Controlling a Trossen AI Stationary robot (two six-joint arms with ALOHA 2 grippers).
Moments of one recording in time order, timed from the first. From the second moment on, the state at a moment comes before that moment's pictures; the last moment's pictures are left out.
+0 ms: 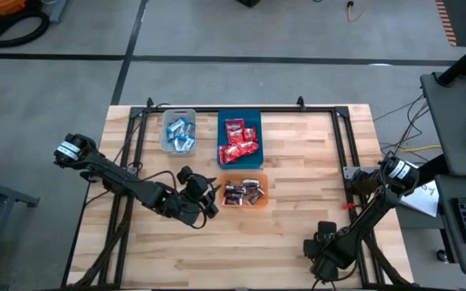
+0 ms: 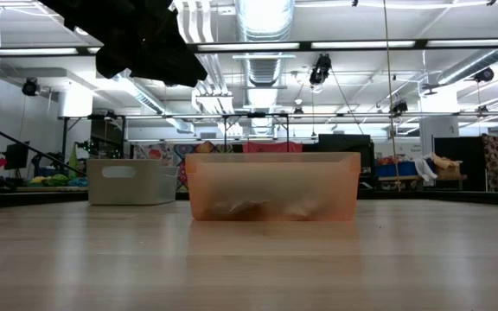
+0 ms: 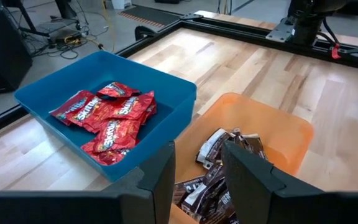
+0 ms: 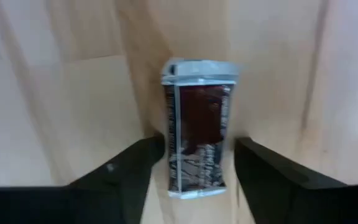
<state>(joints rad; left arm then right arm) -0.45 1.48 0.86 -0.09 -0.96 -0.63 0.93 1.81 1.02 -0.80 -0.11 1.05</state>
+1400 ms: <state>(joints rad) -0.52 1.48 0.85 -0.09 -0.77 -0.38 0.34 1.62 0.58 0.90 0.57 -0.10</state>
